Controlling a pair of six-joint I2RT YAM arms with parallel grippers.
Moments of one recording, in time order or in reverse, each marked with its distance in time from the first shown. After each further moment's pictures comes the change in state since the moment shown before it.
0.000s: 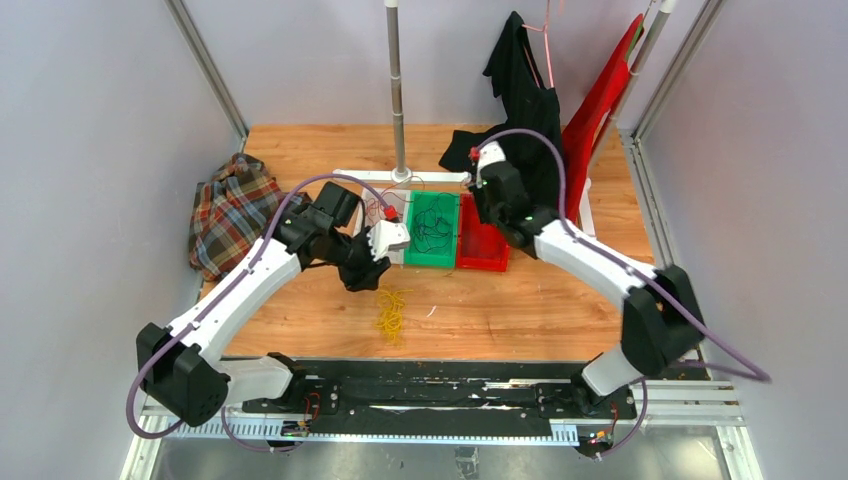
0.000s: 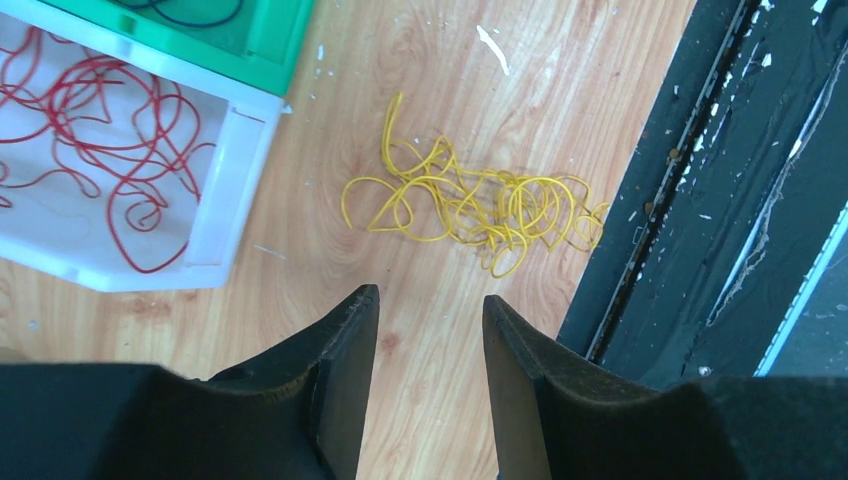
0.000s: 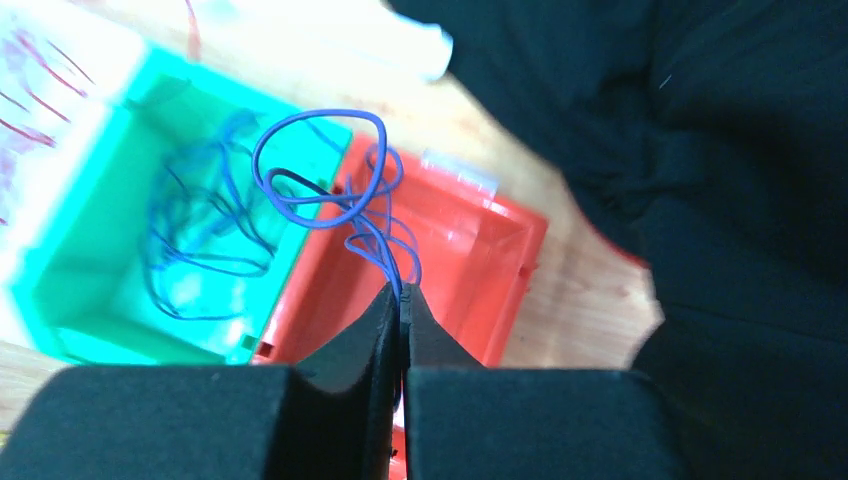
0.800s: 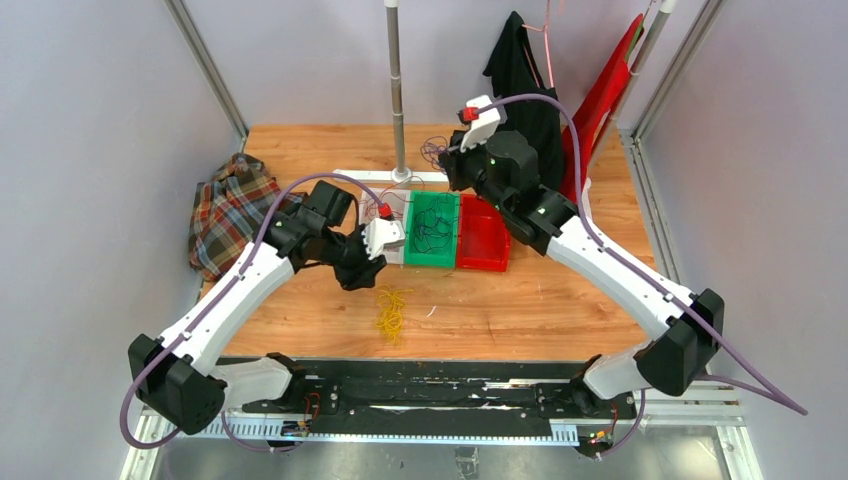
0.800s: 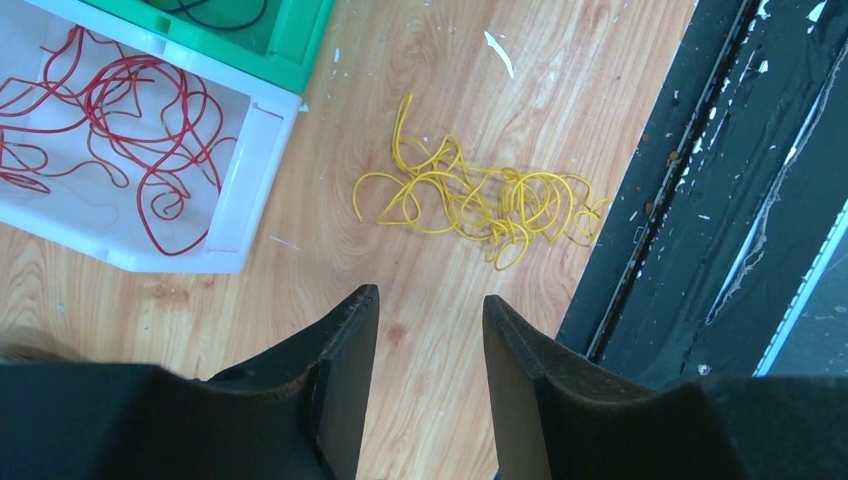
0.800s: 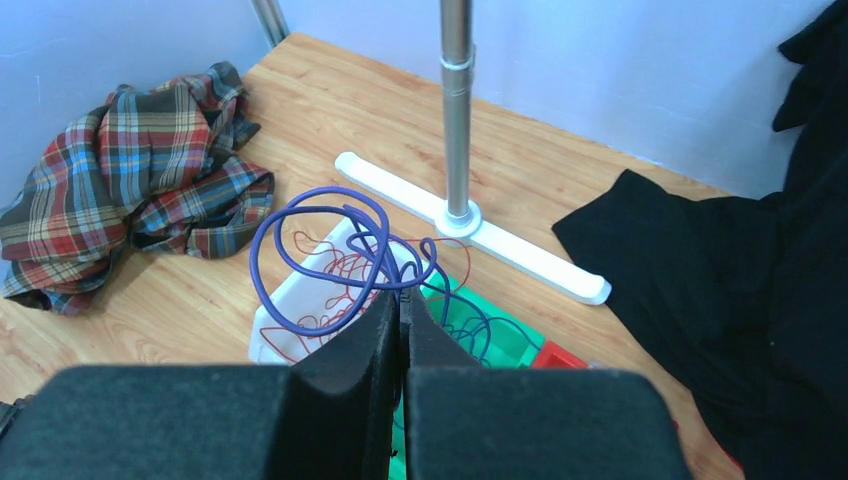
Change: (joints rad) left arm 0.014 -0.039 0.029 -0.026 -0.006 0.000; right arm 0.134 -0.164 0.266 0.056 -0.166 0.058
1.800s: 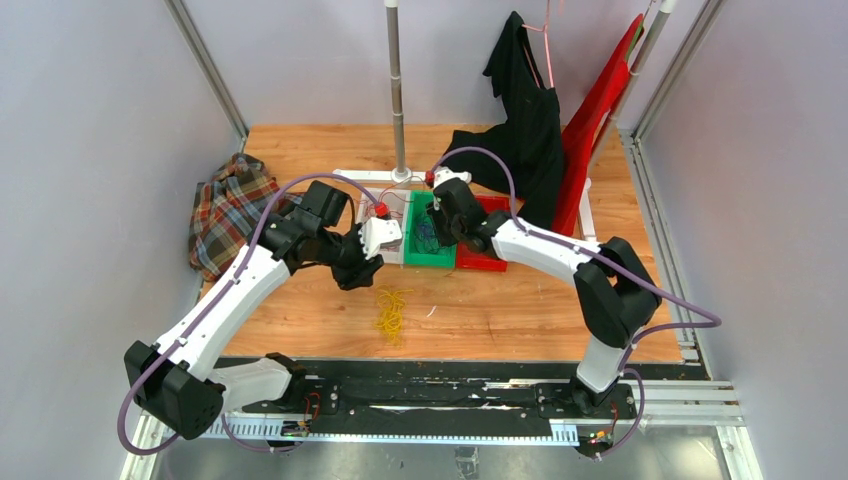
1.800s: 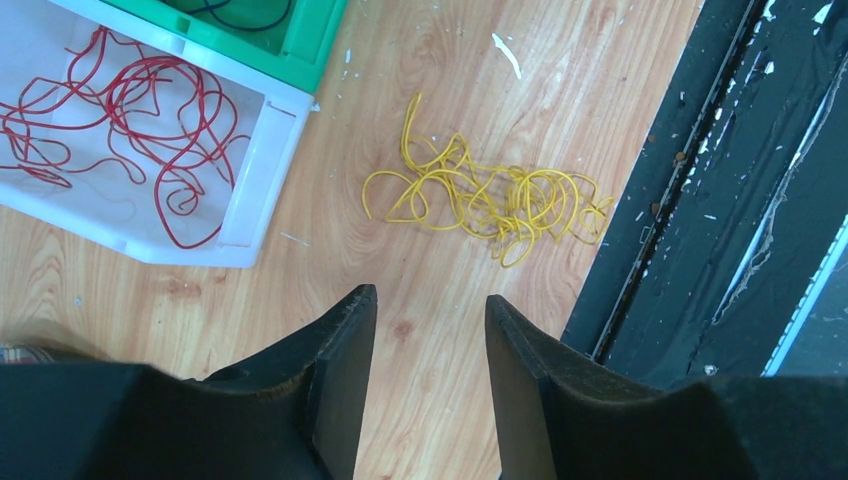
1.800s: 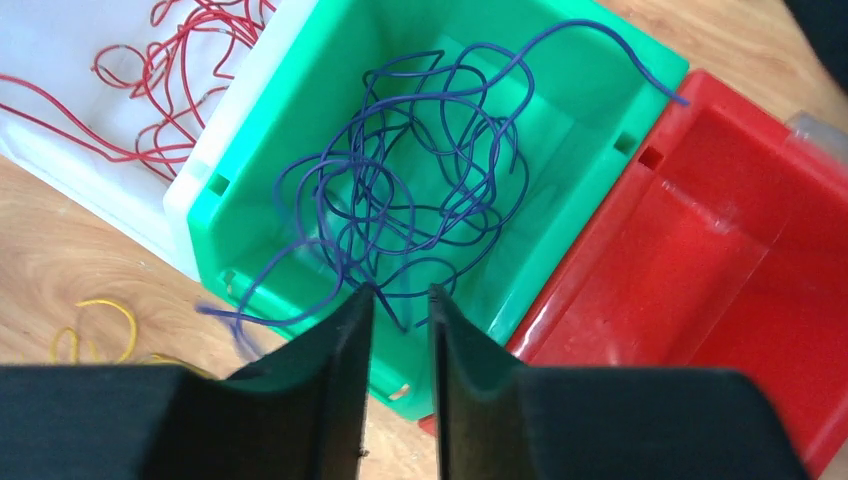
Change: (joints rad) left arm 0.014 -0.026 0.000 -0.003 0.001 0.011; right arm 0.018 0.333 -0.169 -0.073 0.009 0.080
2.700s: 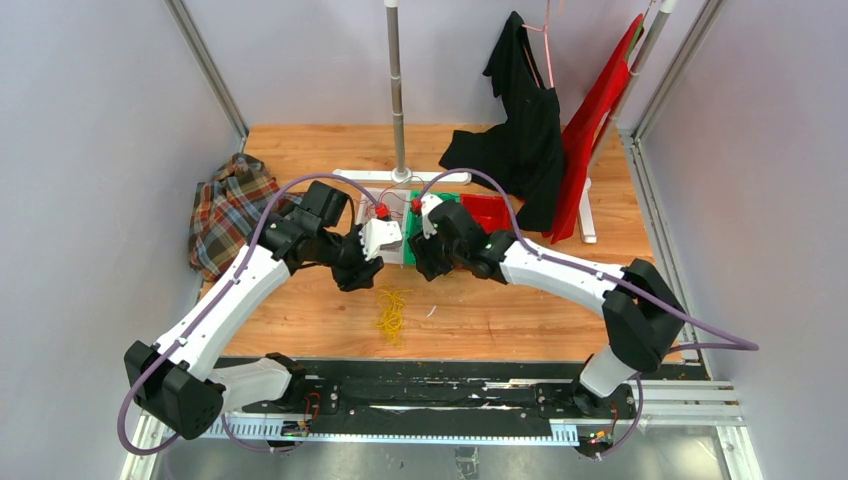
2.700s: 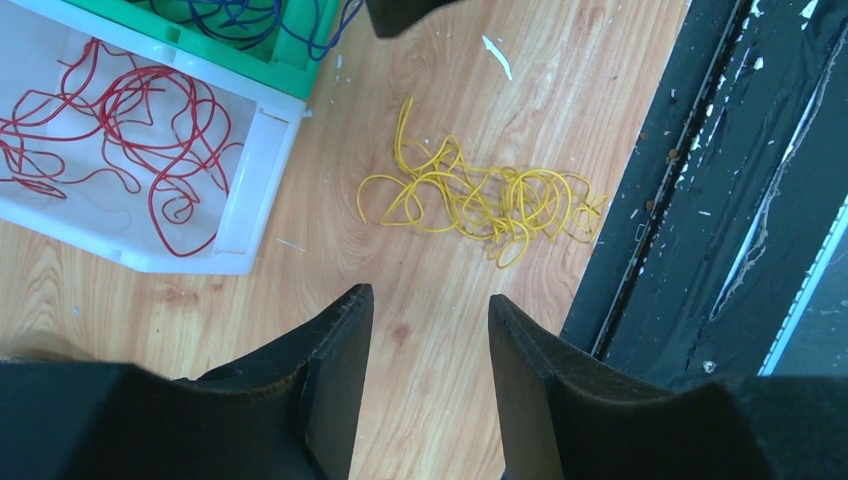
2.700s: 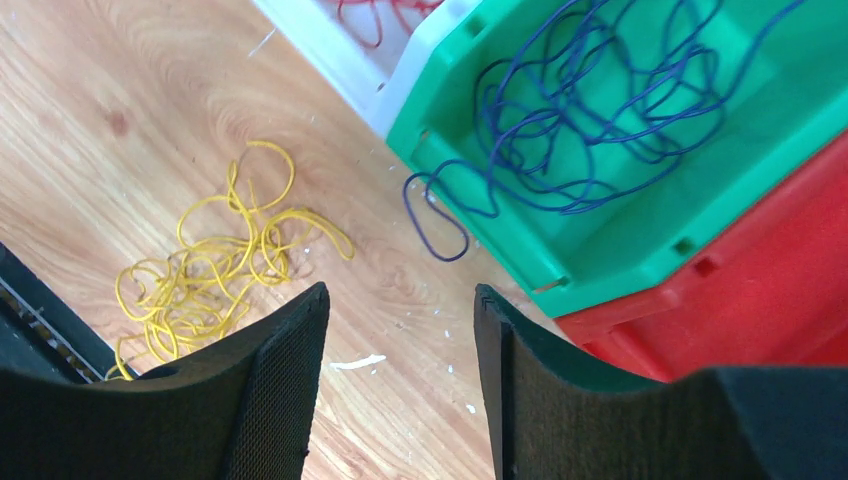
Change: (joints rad) left arm 0.000 0.000 0.000 -0.006 0.016 0.018; right arm 0.103 -0.159 -0.087 -0.085 -0.138 -0.013
